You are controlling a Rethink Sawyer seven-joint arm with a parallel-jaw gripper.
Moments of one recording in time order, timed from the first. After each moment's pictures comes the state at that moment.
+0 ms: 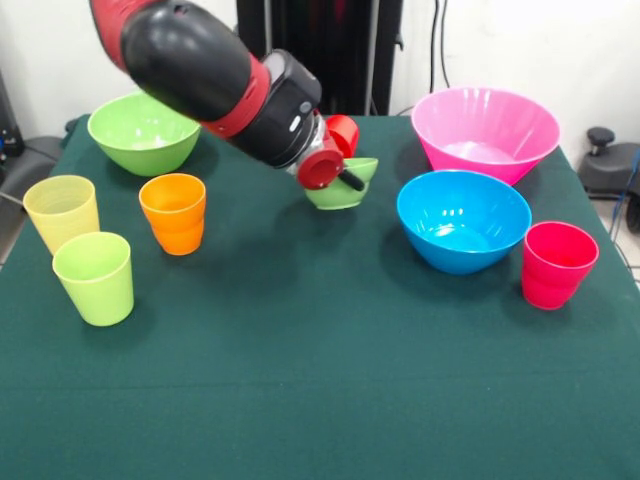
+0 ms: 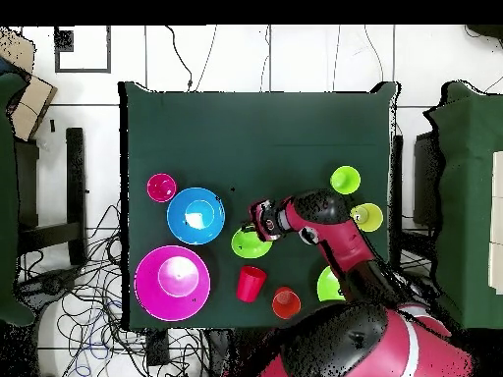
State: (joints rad) arm -0.58 -0.36 0.15 1.77 0.52 0.85 2.04
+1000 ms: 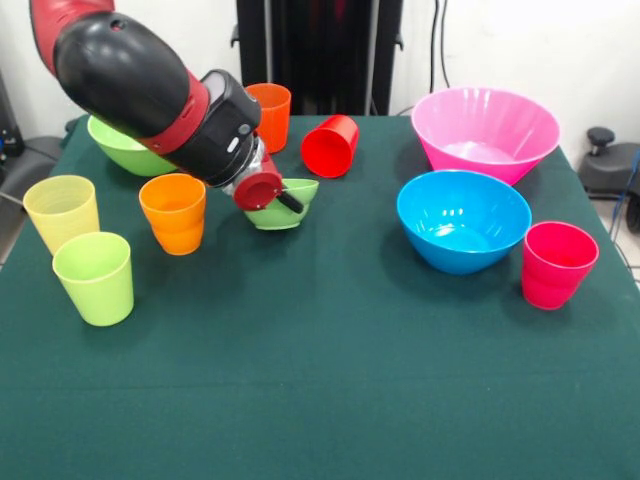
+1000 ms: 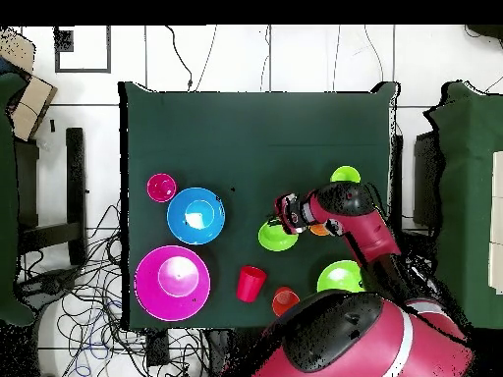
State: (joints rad) arm -0.58 -0.31 0.05 1.60 0.46 0.91 2.04
